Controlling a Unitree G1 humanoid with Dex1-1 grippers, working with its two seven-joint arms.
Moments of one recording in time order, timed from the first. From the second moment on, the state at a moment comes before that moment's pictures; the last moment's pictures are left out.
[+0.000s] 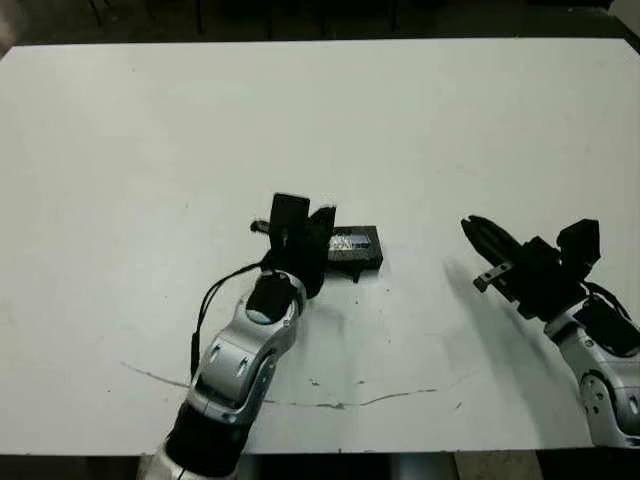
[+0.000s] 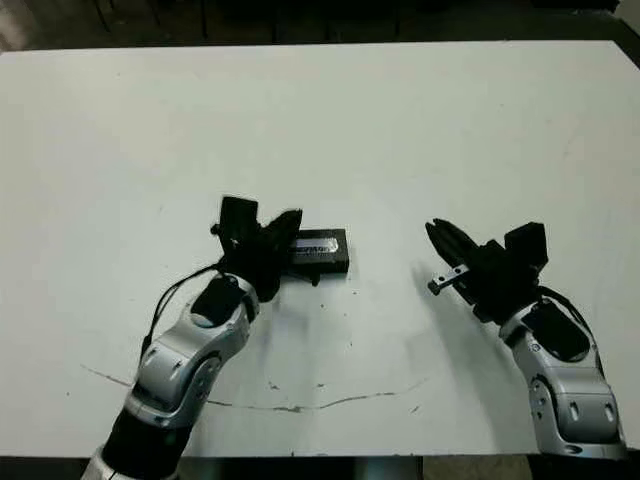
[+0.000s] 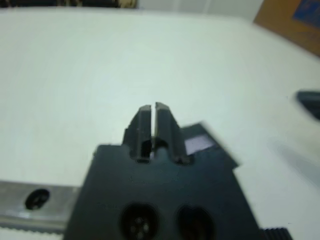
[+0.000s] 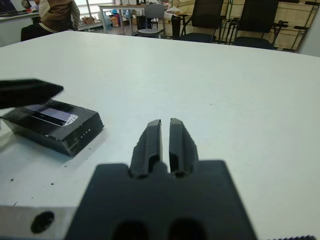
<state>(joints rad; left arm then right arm) -0.25 -0.06 -0.33 -0.18 -0.10 0.62 0.07 -0.02 -0.46 -0.13 -0.16 0.36 0.22 0.52</state>
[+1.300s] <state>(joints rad) -0.06 0.21 0.03 -0.36 -0.11 0.14 -0.11 -0.05 -0.32 -0.08 -0.22 0.28 0.18 0.34</state>
